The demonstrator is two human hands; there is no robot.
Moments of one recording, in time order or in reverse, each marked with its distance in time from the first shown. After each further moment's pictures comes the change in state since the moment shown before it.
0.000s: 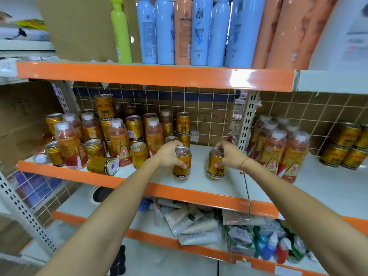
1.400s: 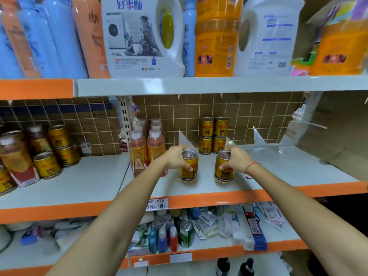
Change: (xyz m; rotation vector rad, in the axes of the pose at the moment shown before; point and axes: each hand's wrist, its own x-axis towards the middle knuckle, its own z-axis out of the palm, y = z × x) left_hand 0.056 0.367 0.250 -0.025 -0.240 0.221; right_hand -0.225 0.332 -0.204 0.081 0.219 0.344
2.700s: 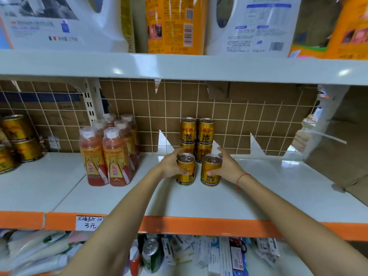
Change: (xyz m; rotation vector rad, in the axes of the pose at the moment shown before) left_hand 0.118 0.025 0.095 -0.286 0.112 -0.120; right_hand 0.112 0.120 0.007 0.223 -0.105 -0.060
